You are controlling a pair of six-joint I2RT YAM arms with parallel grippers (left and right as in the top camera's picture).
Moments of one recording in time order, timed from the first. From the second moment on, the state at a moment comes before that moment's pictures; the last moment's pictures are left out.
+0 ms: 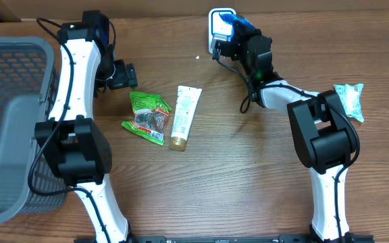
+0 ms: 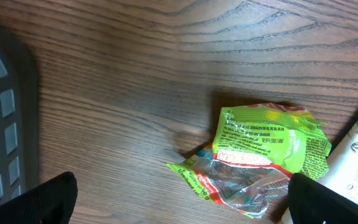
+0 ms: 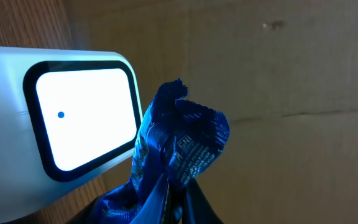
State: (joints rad) left arm 0.07 2.15 2.03 -1.41 -0.06 -0.21; right arm 0.33 2.31 1.46 0.73 0.09 -1.38
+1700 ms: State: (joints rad) left arm 0.07 2.15 2.02 -1.41 -0.06 -0.21; right arm -0.16 1.70 1.23 -0.51 -0.07 0.10
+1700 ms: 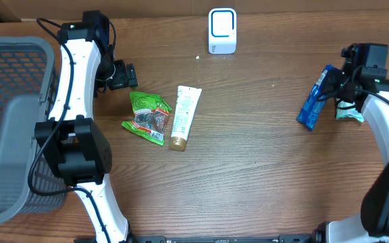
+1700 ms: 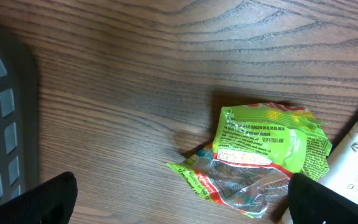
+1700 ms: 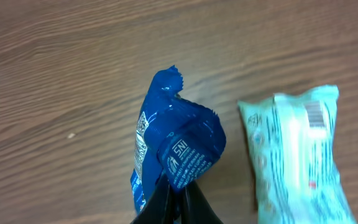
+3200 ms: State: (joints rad) left arm 0.07 2.15 2.02 -1.41 -0.06 -0.21; right arm 0.55 2.01 1.33 -0.09 -0.40 0.59
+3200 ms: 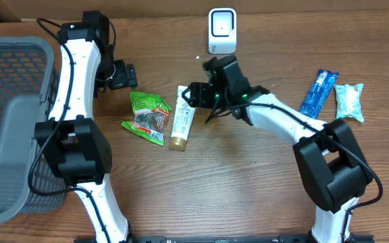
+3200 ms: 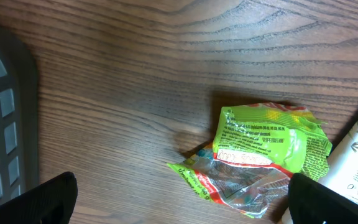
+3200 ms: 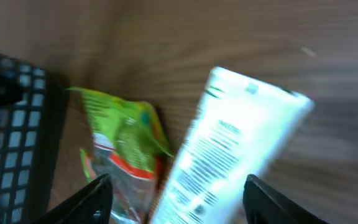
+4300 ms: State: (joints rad) left arm 0.07 2.15 2.02 -1.41 -0.06 -0.21; right arm 0.70 2.05 1.44 -0.46 -0.15 0.69
